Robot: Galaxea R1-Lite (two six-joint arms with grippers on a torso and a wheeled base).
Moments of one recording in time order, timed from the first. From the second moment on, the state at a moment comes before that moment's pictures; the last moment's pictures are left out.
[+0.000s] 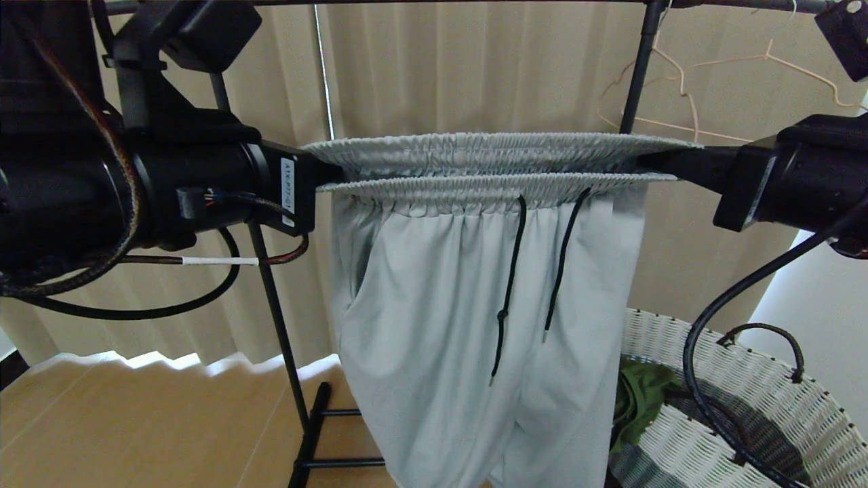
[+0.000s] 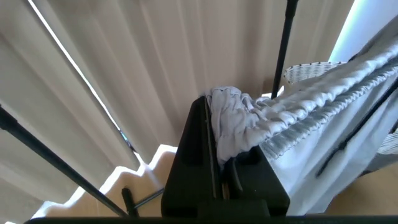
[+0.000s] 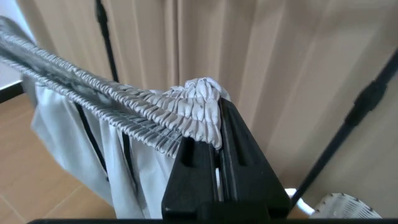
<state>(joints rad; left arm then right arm) -0.61 1.45 -1.21 -0.05 0.15 0.10 0.46 1.36 -1.05 -0.22 0.04 0.05</state>
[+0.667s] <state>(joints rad) -0.61 1.53 -1.31 -0.14 0.15 0.09 0.46 1.25 -1.07 -0.04 0.07 0.04</state>
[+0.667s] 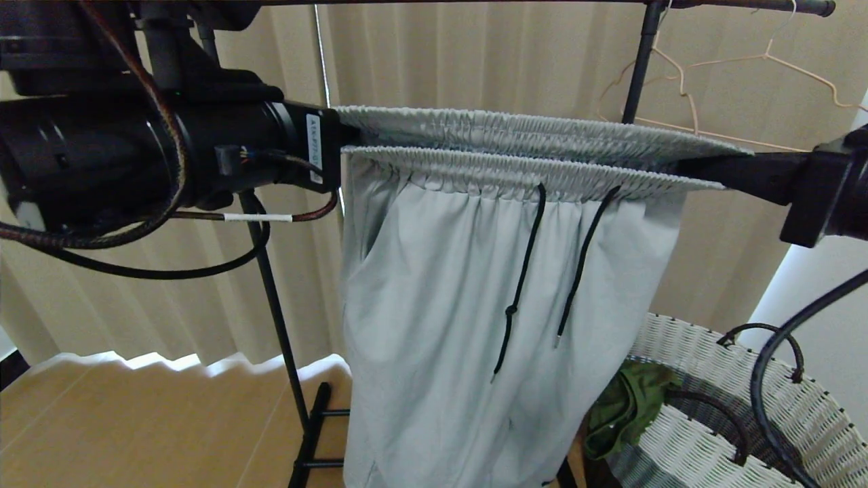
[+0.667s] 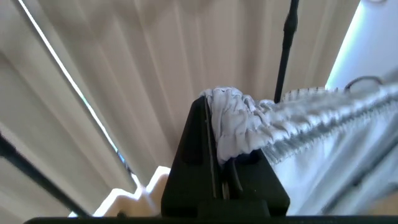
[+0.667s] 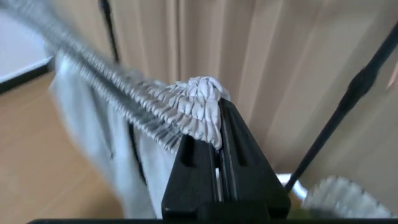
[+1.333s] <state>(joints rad) -0.61 1.68 -1.44 -0.16 0.19 0.09 0.56 1.08 -1.04 0.11 0.24 0.03</state>
